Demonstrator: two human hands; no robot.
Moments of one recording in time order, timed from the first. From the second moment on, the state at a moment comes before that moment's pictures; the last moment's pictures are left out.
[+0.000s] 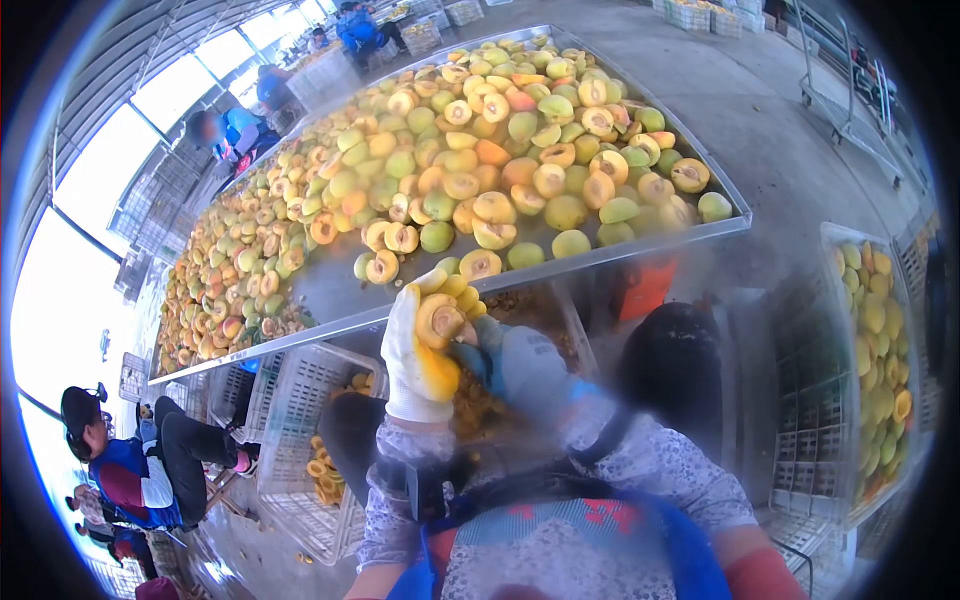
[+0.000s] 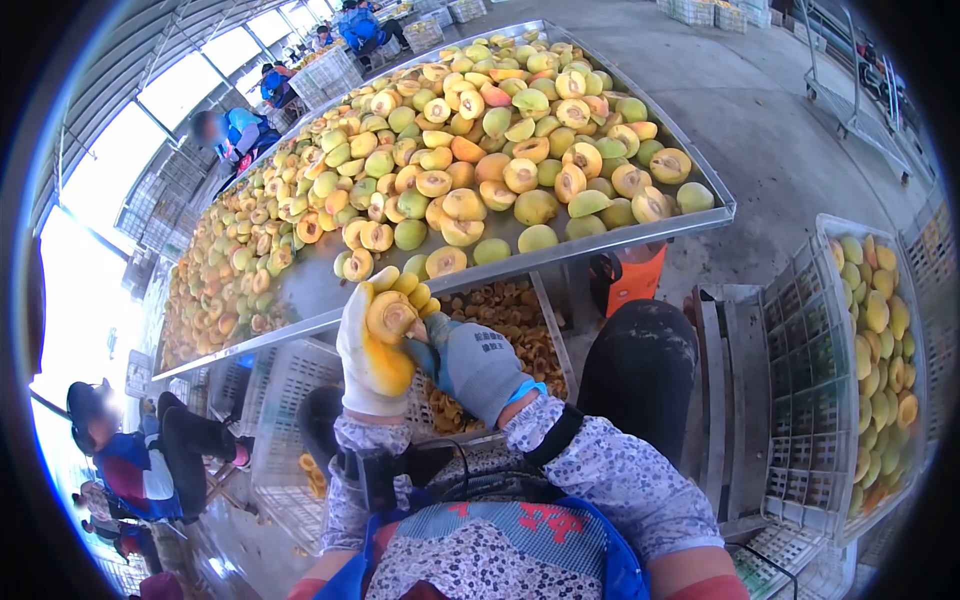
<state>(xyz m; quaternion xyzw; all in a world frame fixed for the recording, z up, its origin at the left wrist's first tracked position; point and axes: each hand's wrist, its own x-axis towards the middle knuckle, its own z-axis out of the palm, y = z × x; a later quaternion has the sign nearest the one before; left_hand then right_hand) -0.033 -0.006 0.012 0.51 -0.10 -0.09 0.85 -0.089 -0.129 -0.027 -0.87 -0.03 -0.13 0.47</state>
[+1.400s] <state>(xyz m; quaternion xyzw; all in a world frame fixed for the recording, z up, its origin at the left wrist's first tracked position) -0.007 0.046 0.022 0.47 0.04 -0.02 0.88 -0.102 -0.108 -0.086 -0.82 -0.12 0.00 0.56</state>
